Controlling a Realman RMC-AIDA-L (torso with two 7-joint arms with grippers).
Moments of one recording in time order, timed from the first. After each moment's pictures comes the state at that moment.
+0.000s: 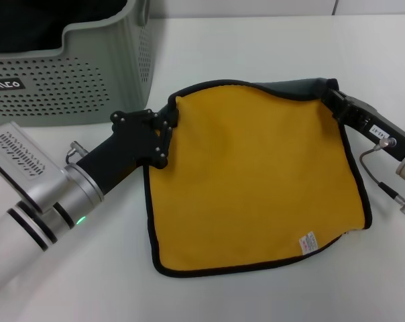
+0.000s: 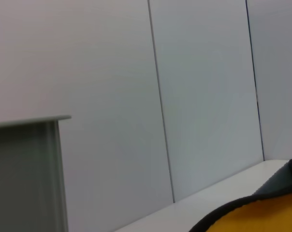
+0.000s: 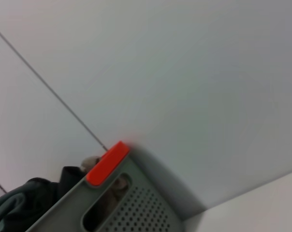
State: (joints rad) left arm -0.44 -2.11 2.00 0.16 0.06 1.22 -0.29; right arm 0.46 2.03 -2.03 -0.31 0.01 -1.12 1.17
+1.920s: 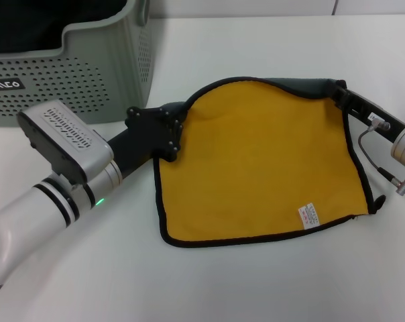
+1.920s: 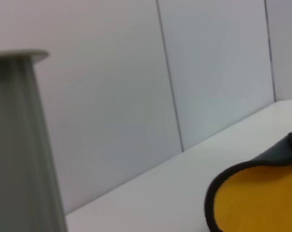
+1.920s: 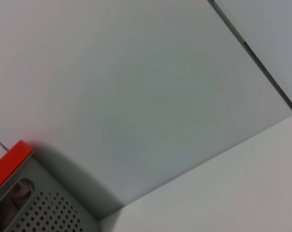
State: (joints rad) left arm -0.50 -2.11 2.04 0.24 0.04 0.93 -0.24; right arm 0.54 2.03 -2.03 -0.30 0.10 -0.83 1.20
